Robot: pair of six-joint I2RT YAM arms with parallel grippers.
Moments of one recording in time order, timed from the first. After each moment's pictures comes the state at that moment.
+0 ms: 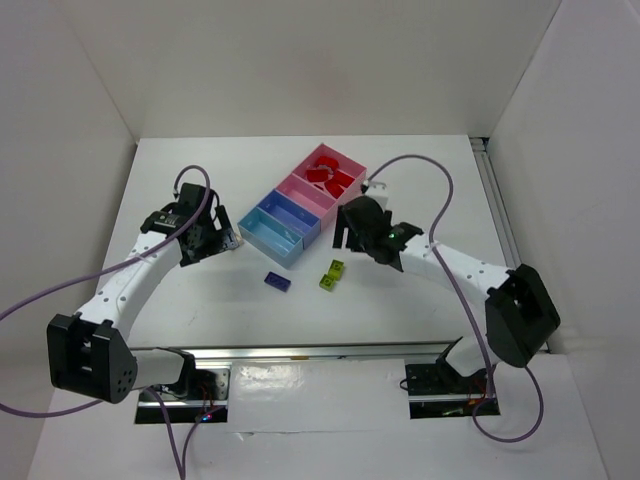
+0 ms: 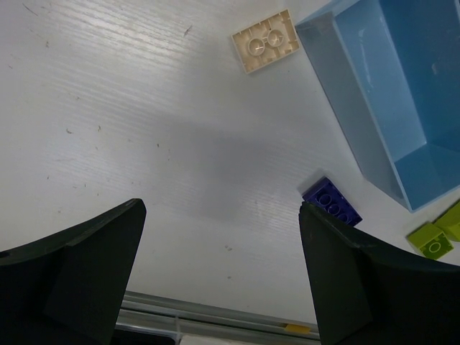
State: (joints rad) left arm -0.21 1.27 1.05 -0.83 -0.19 -0.58; right arm 0.68 1.47 1.04 -0.34 0.40 0.63
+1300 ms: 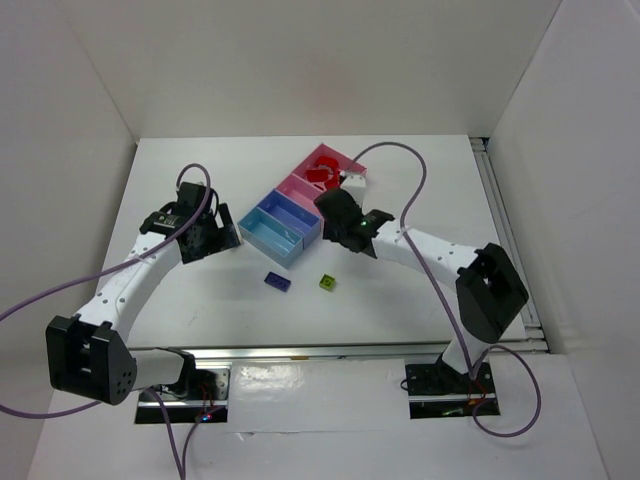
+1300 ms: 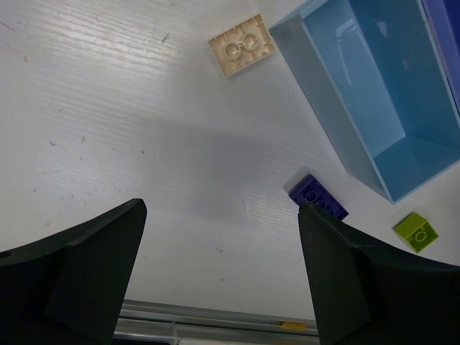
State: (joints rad) left arm -0.21 1.26 1.05 -0.80 -0.15 -0.56; right arm 0.77 1.64 1.19 -0.40 0.50 0.69
